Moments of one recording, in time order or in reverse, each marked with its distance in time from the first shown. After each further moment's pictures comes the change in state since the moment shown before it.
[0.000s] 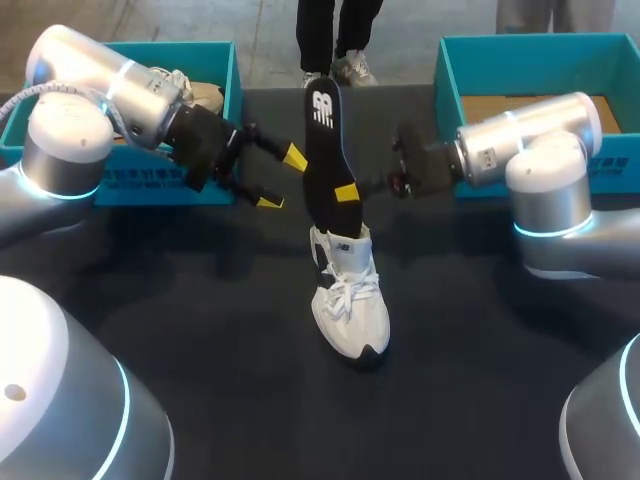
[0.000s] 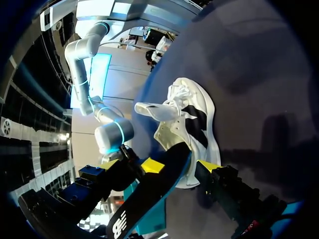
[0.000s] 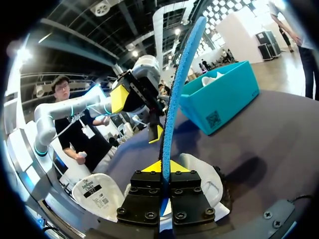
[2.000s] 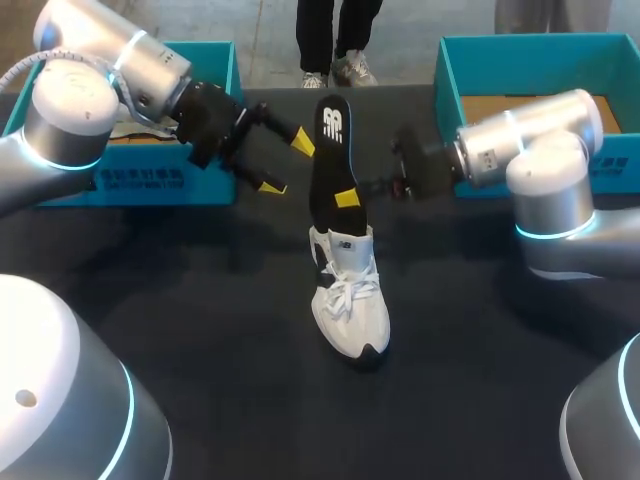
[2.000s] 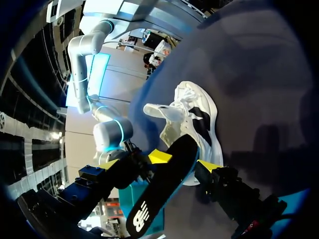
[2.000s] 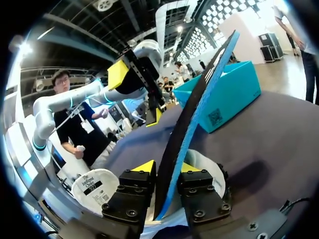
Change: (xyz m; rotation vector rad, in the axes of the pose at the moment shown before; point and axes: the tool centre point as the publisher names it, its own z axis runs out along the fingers) left arm -0.023 0.006 -0.004 0.033 0.070 -0.041; right arm 0.005 -0.001 0.000 0.029 -0.012 -0.045
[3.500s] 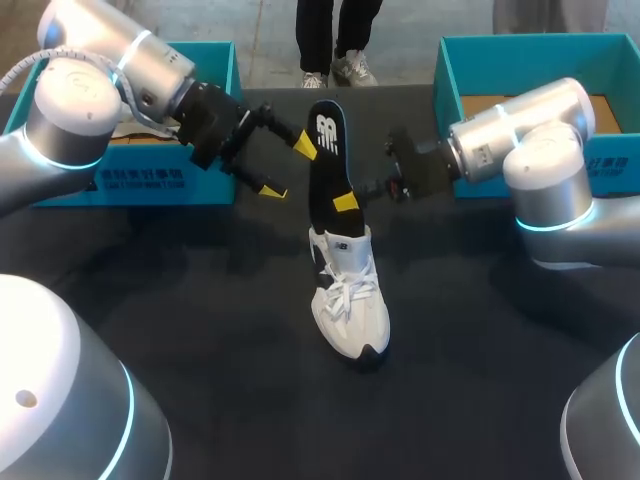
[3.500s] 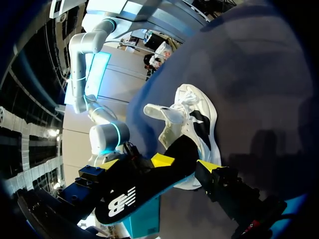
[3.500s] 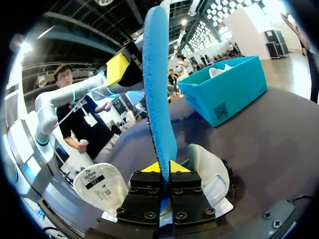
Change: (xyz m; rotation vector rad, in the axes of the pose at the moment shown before) left arm 0.002 -0.004 0.004 0.012 0.021 -0.038; right arm 0.005 -0.009 0.004 0.071 0.042 -0.009
